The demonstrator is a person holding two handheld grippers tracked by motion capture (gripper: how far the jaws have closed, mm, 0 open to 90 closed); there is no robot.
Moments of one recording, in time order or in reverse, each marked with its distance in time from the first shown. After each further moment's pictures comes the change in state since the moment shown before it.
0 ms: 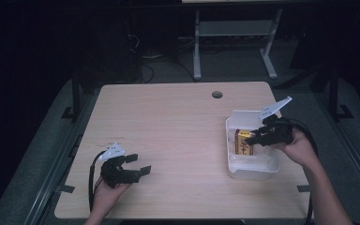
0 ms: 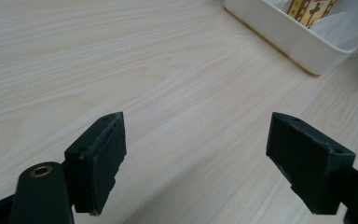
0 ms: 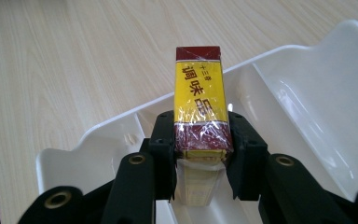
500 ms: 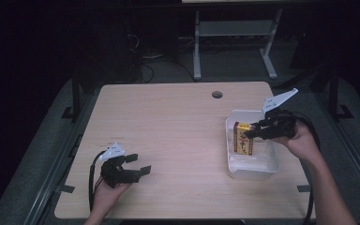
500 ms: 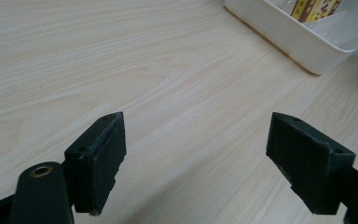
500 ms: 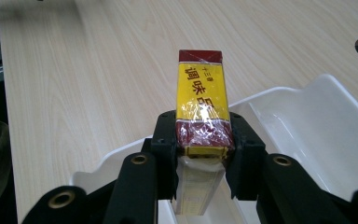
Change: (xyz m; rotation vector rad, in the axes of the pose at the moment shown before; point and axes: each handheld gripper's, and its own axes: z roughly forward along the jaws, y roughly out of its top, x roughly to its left) left arm 0.001 0.000 0.001 0.001 0.001 0.001; right arm 0.007 0.022 -0.021 -0.063 0.007 -0.040
